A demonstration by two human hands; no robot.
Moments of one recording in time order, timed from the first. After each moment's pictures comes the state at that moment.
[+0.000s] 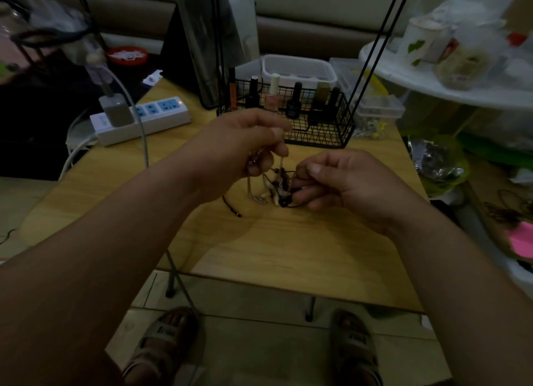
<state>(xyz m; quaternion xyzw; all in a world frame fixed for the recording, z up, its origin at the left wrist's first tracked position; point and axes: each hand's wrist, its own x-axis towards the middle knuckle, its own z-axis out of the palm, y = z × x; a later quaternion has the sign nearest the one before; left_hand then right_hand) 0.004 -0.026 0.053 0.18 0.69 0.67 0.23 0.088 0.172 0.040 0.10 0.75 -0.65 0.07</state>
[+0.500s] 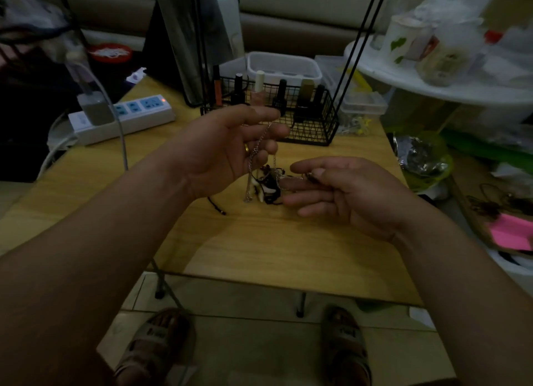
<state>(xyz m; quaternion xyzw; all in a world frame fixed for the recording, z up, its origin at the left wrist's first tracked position) 0.002 -0.014 0.052 0.13 0.52 0.78 0.33 0.109 0.188 0.044 0.12 0.66 -0.73 0.13</state>
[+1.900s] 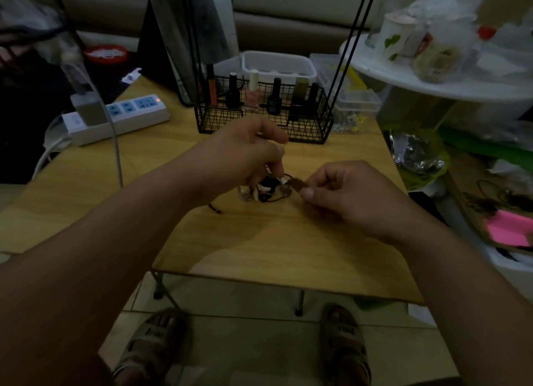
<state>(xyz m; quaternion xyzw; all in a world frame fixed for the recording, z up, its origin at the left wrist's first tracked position) 0.020 -0.005 0.051 0.26 0.77 0.54 0.22 0.118 0.196 0.038 0.10 0.89 -0.43 0.05</state>
